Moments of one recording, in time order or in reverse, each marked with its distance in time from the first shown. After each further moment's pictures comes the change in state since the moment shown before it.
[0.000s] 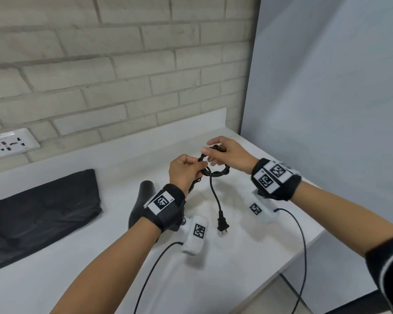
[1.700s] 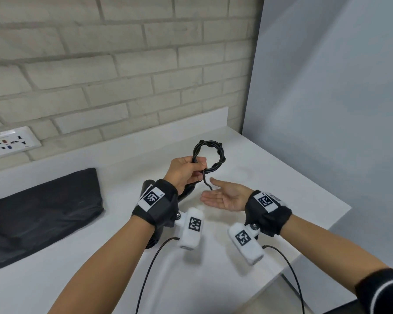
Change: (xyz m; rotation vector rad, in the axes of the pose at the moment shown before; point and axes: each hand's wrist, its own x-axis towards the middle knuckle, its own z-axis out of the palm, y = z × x) left_hand -0.001 0.019 -0.016 0.062 -0.215 -0.162; right_hand -0.026 0.041 0.051 0.936 -0.206 0.765
